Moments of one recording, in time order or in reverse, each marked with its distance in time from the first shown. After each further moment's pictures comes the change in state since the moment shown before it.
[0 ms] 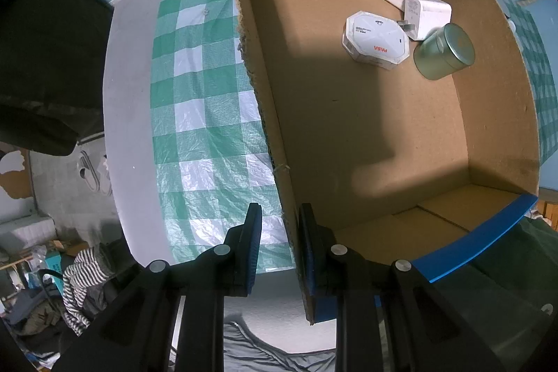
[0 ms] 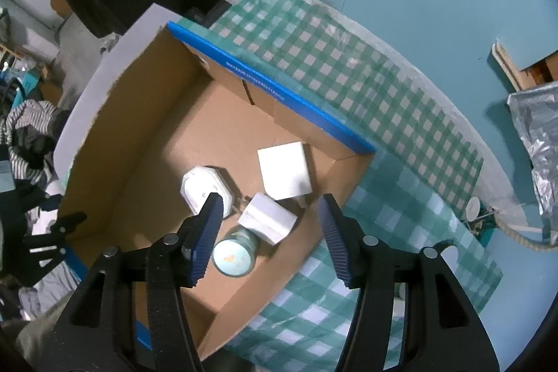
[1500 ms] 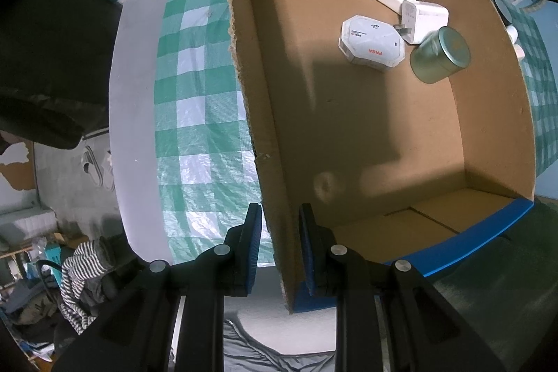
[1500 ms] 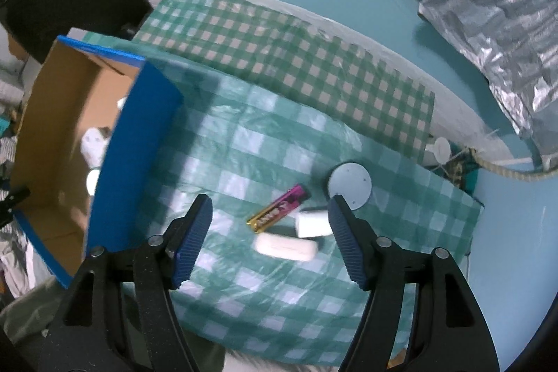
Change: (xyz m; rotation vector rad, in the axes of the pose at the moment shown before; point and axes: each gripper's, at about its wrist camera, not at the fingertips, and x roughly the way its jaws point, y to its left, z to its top) left arm -0.007 -0.008 -0.005 -0.031 -0.015 0.019; right arm -0.019 -0.169 -0.107 0.226 0.015 -0.081
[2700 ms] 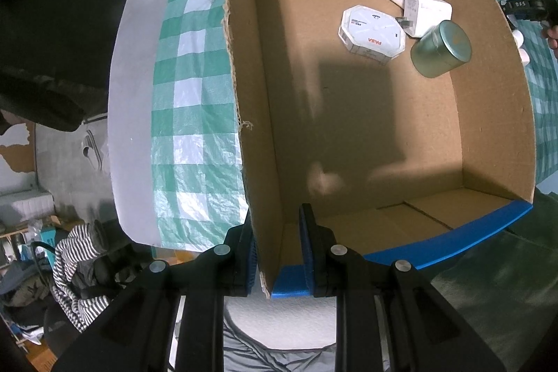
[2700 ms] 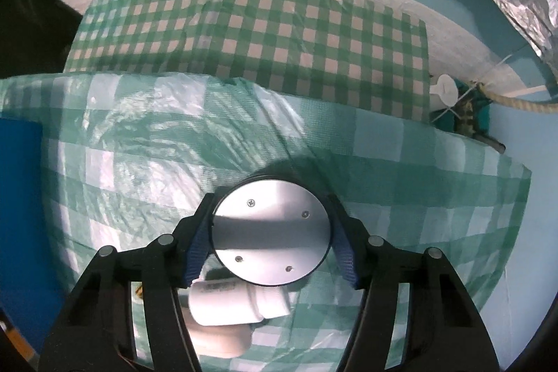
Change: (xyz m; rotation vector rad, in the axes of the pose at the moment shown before) left arm 0.001 -0.010 -0.008 -0.055 0.026 0.005; right arm 0.138 -0.096 0.003 0.236 0.117 0.019
